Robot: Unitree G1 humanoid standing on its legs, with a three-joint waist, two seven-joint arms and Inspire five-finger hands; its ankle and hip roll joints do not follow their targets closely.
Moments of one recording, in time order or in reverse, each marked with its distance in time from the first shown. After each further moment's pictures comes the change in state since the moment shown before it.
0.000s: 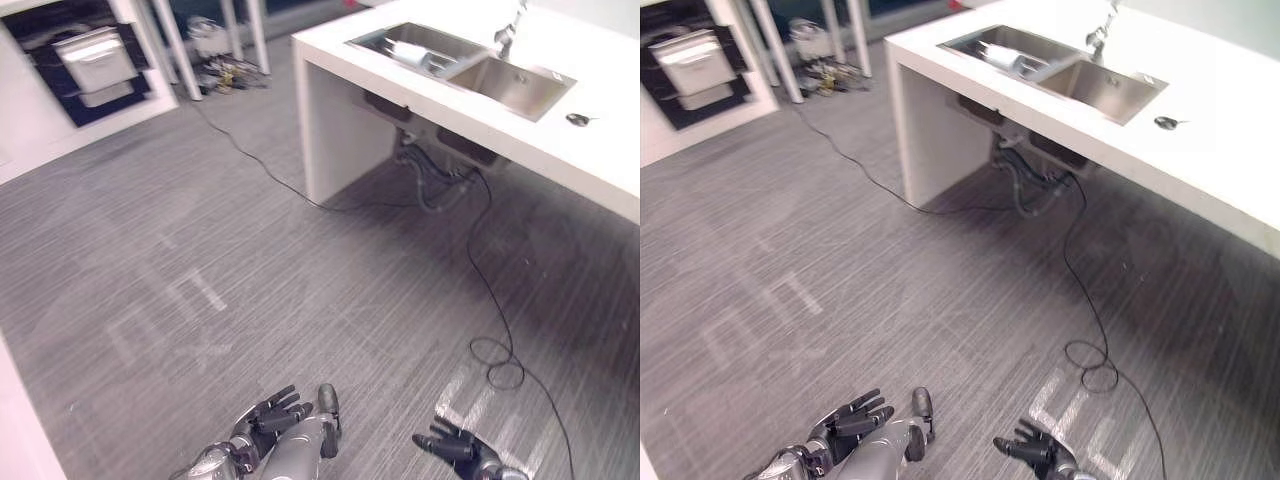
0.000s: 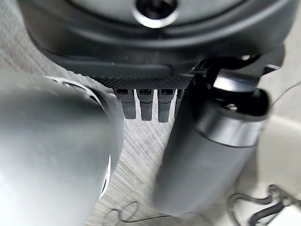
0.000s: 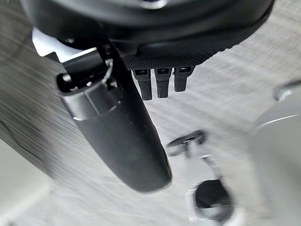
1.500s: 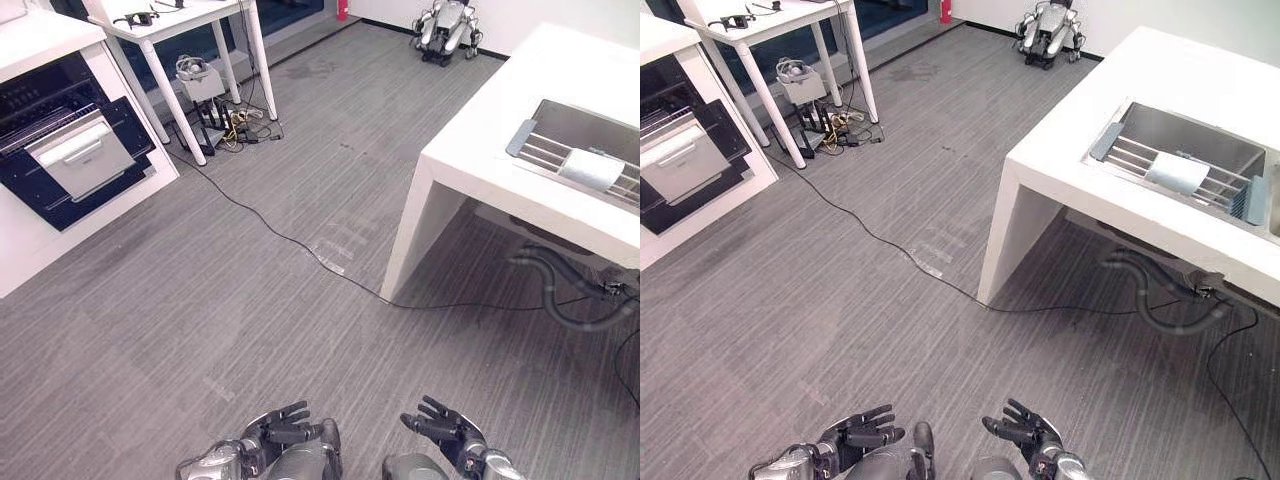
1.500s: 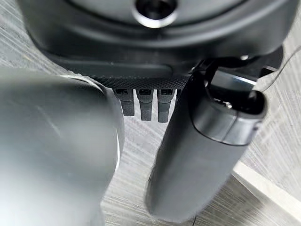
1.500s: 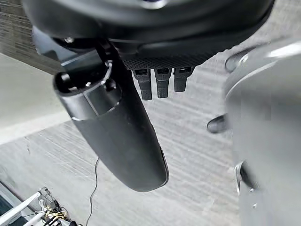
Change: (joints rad) left arm -0.033 0.009 -0.097 0.027 0.063 0.037 0.008; right arm -0.021 0.073 -0.006 -0.011 -0.016 -0.037 -0.045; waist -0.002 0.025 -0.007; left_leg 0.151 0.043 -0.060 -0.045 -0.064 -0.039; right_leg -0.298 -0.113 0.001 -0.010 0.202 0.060
